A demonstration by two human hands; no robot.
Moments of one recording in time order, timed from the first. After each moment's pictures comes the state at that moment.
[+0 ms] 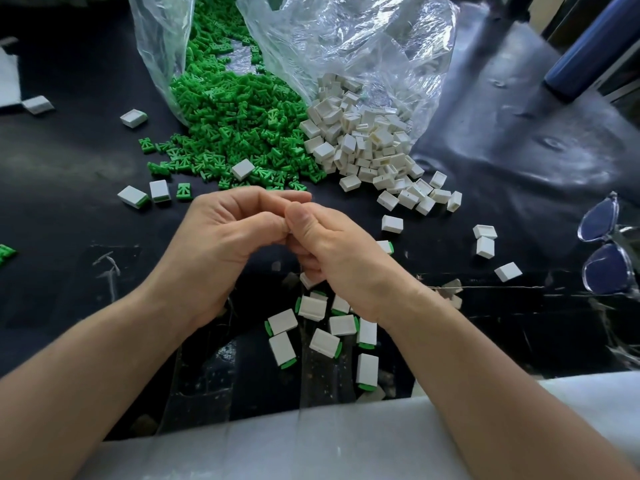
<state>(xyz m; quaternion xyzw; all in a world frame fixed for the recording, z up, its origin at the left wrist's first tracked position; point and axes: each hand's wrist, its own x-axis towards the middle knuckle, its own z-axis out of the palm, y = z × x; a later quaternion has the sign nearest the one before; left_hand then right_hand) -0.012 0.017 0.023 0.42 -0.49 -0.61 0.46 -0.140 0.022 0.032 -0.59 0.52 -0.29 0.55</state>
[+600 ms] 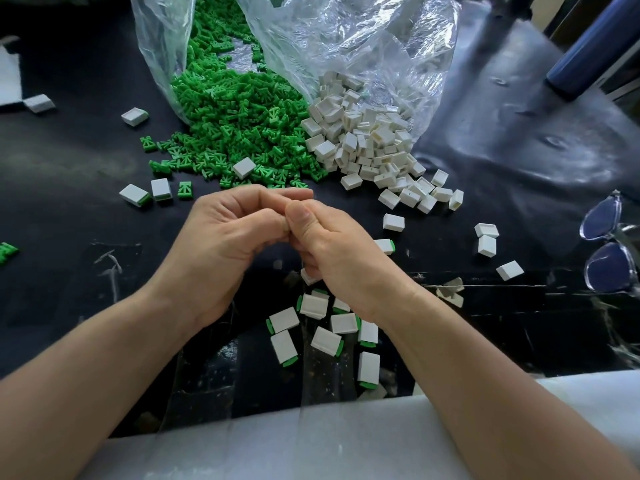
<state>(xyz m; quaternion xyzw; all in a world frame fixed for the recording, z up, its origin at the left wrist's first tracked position) -0.015 0.019 0.023 0.39 -0.45 -0.64 0.48 -0.139 0.022 0.029 -0.61 0.52 -0.30 0.52</state>
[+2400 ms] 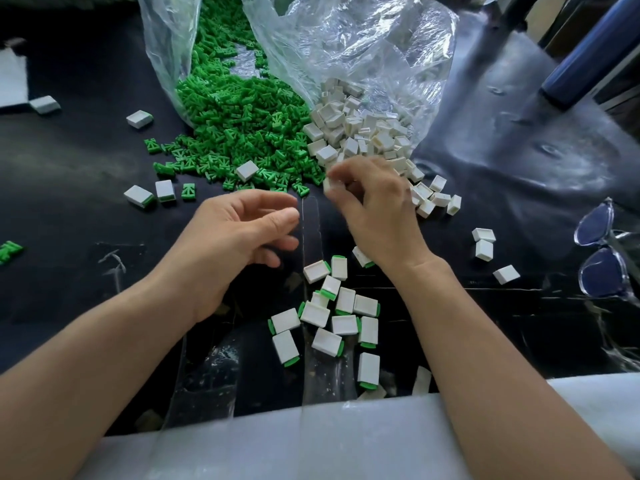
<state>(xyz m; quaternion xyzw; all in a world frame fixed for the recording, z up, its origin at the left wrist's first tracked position) -0.011 0.012 0.022 0.49 -0.46 -0.61 0.41 -0.173 -0.018 0.013 -0.70 0.61 -0.34 0.13</state>
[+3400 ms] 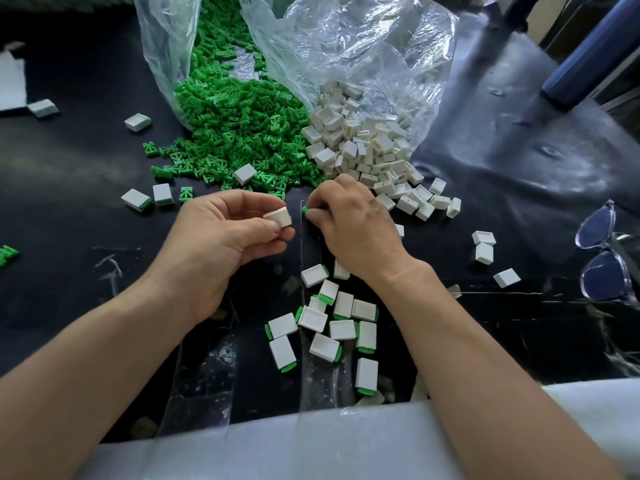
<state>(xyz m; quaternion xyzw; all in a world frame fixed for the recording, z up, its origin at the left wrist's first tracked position) -0.011 0.009 0.020 0.48 -0.40 -0.62 0.47 -0.162 -0.018 0.004 -0.76 0.61 -0.19 0.12</state>
